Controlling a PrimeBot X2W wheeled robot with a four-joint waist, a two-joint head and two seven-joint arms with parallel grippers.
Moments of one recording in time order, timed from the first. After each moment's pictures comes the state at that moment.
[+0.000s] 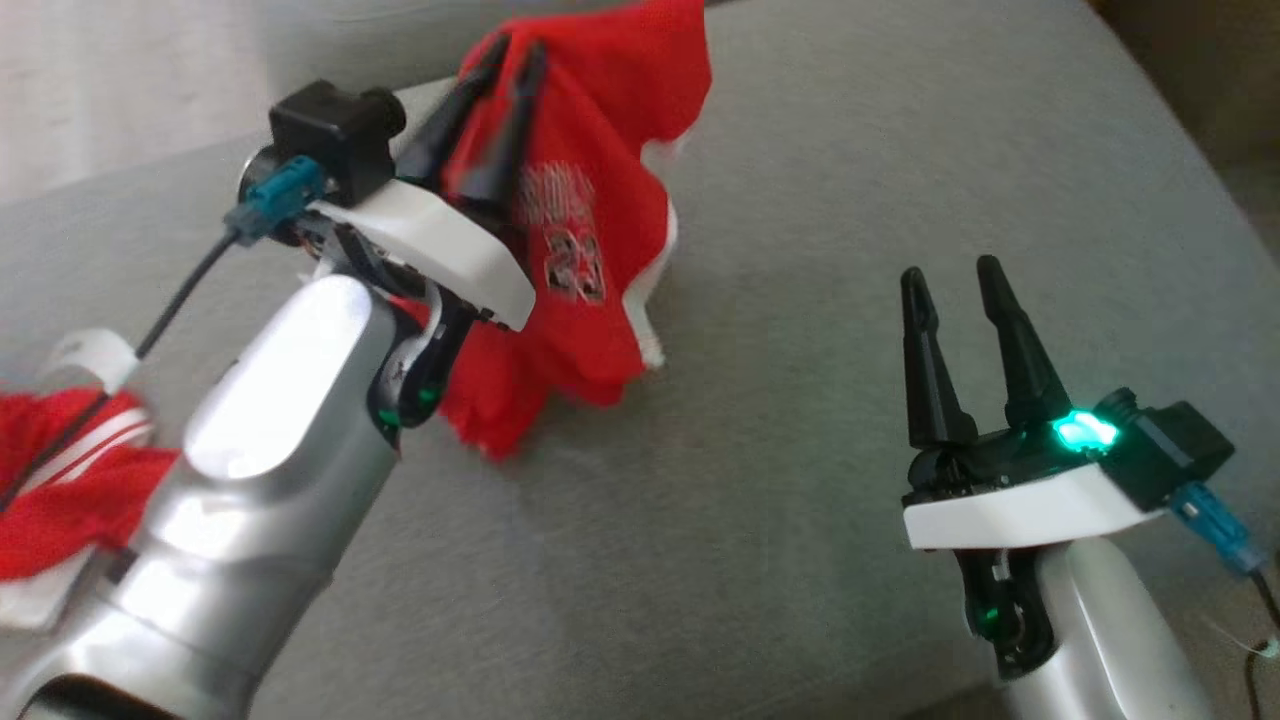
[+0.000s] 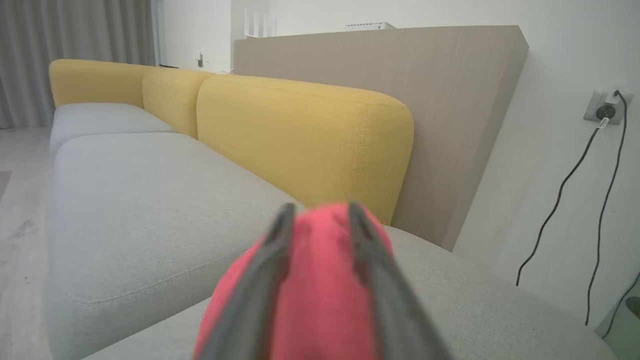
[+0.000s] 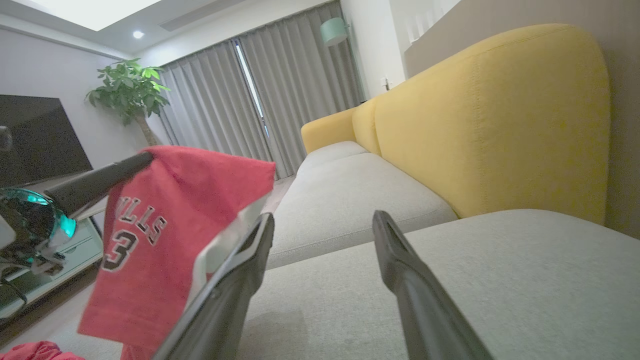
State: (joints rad) left arm -0.81 0.25 -0.68 0.36 -0.70 -0.01 0.00; right arm -0.16 -0.05 0.21 0.08 0.36 0.13 -0.25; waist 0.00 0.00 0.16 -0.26
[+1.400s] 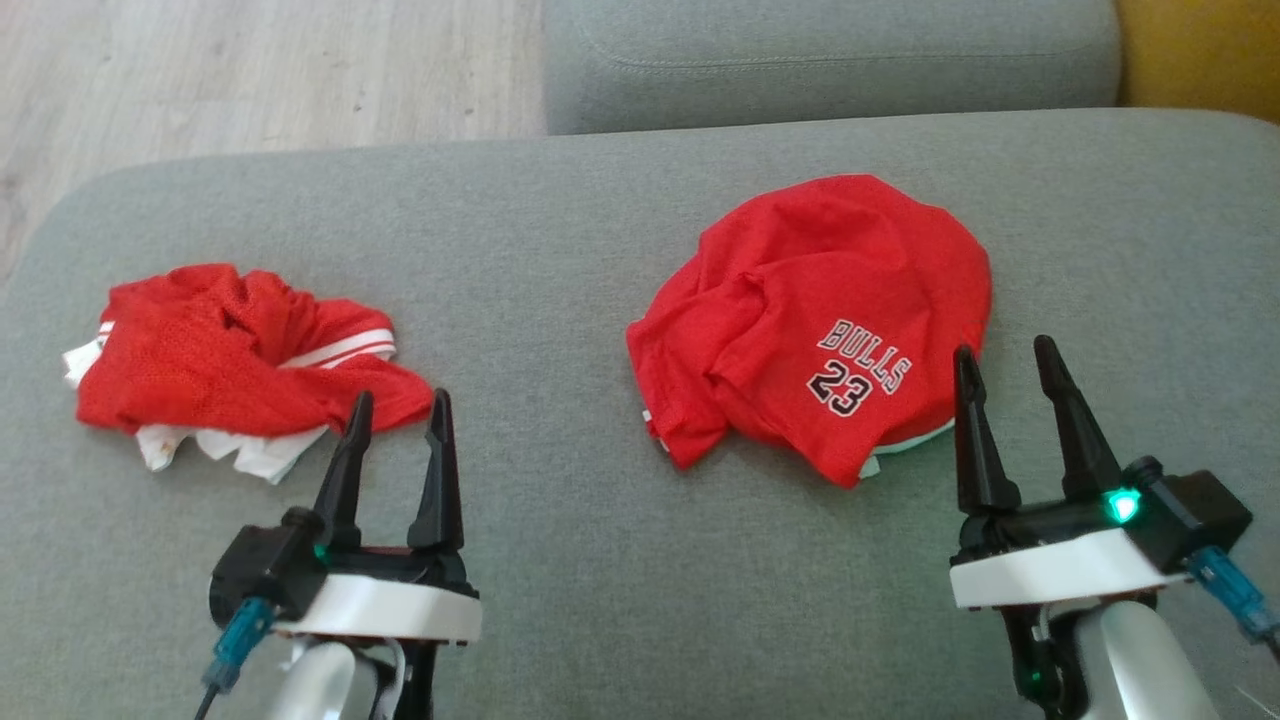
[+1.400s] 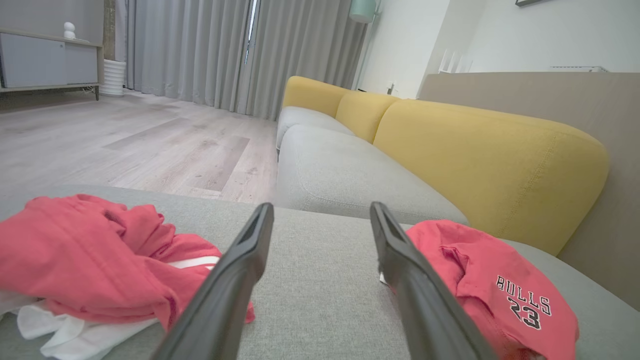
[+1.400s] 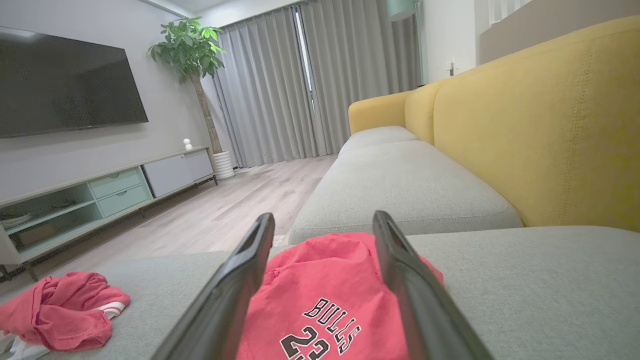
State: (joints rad) left arm -0.11 0.14 -0.32 0.18 -0.45 0.01 -0.25; right arm -0.04 -0.05 0.10 0.10 0.22 0.13 -0.25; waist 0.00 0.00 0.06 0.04
